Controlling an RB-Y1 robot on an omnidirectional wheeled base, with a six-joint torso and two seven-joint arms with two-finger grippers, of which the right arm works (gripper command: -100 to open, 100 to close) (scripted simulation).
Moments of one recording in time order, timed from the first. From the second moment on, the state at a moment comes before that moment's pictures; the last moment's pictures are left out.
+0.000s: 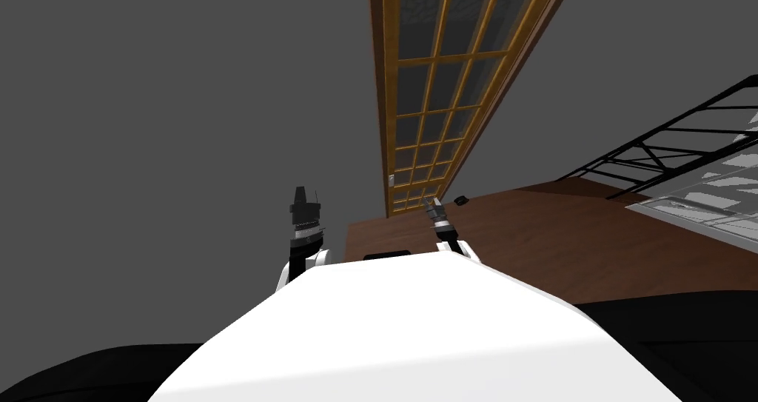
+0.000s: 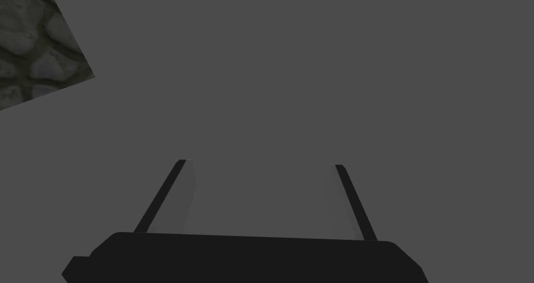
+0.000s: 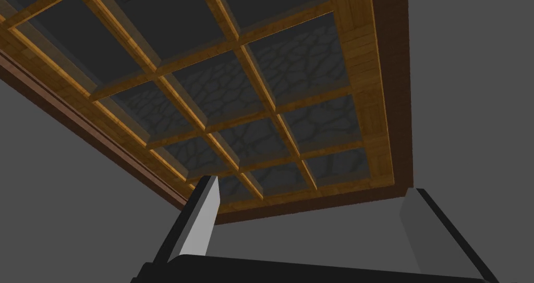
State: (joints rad) arm 0.32 -0.13 -0.13 -1.50 0.23 -0.70 0.76
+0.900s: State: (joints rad) arm 0.28 -0.14 -0.15 -1.29 0.26 -0.77 0.91
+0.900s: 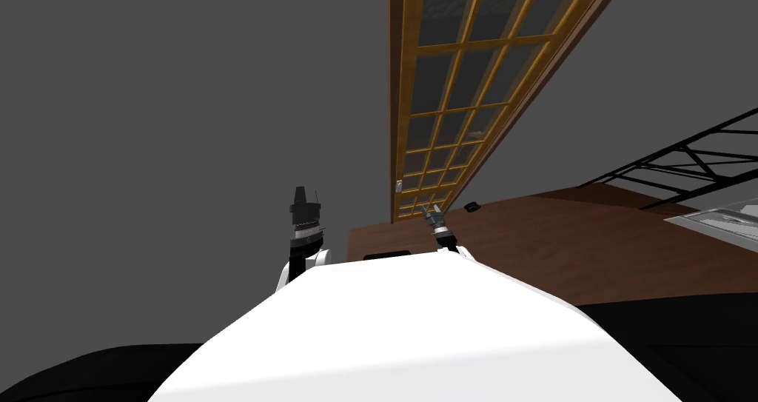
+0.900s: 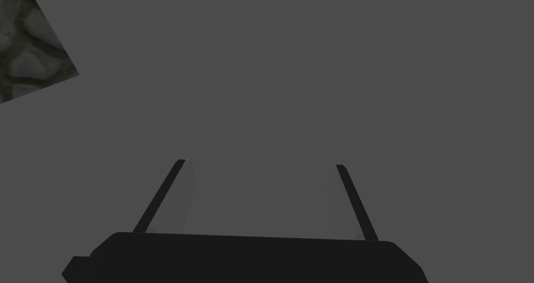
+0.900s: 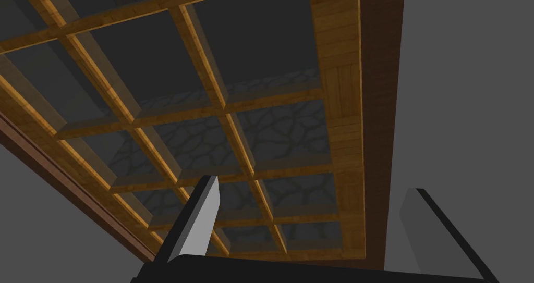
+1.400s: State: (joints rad) arm 0.26 -0.14 -0.16 -1.19 0.27 -0.81 0.98
